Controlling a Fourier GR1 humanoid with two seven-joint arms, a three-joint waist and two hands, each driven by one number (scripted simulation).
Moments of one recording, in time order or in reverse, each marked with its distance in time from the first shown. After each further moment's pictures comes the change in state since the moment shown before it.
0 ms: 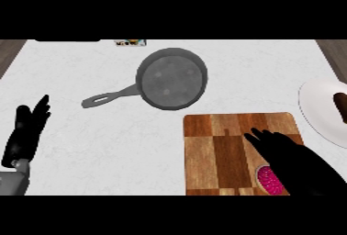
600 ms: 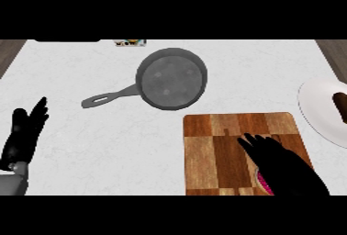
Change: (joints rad) left arm 0.022 -0.040 0.065 -0.013 -0.049 -0.048 -0.006; right arm 0.080 0.143 0.008 0.059 0.198 0.055 -0.063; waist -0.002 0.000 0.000
